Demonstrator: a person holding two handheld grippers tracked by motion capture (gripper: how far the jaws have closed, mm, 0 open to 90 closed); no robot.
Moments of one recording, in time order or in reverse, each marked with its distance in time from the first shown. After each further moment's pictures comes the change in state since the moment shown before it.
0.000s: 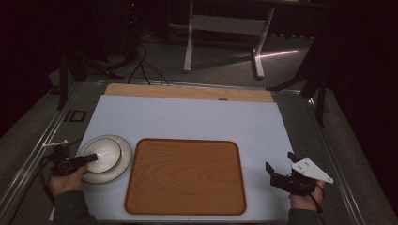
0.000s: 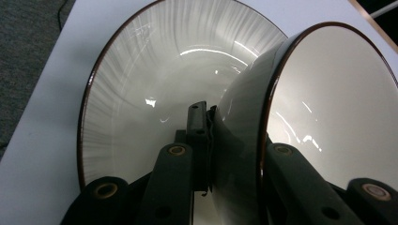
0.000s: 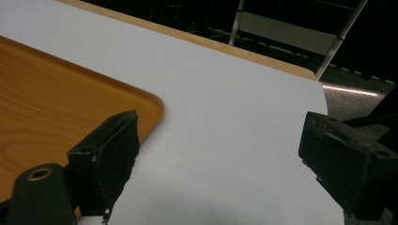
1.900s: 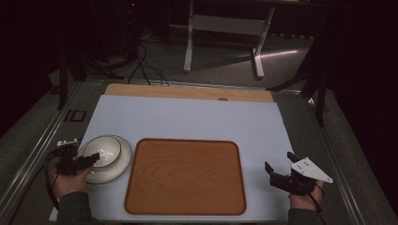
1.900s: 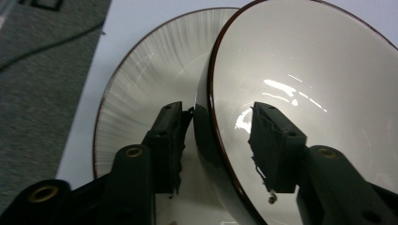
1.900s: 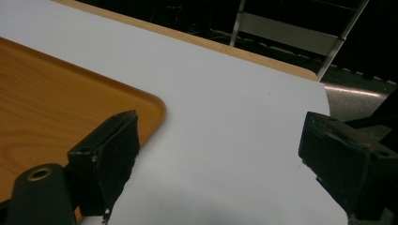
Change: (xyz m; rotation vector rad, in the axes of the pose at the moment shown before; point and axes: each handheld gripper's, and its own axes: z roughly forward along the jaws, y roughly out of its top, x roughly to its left) left arm -0.024 -0.004 0.002 -0.033 0.194 0.240; right arm 0.001 0.000 0.001 -0.005 0.004 0.001
